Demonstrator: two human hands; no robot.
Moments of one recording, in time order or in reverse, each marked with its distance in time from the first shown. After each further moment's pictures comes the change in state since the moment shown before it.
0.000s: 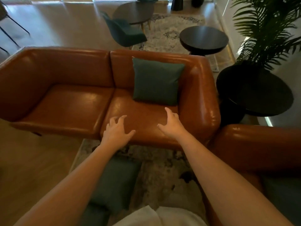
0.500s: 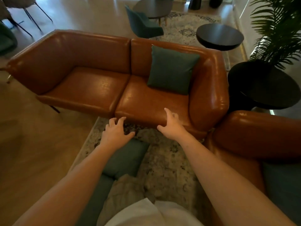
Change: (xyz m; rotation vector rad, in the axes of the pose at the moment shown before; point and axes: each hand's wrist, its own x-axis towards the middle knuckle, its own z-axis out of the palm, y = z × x) left_hand -0.175 -0.113 0.020 0.057 0.027 -0.091; right_hand -0.158 -0.008 0.106 -0.114 -0.069 -0.065
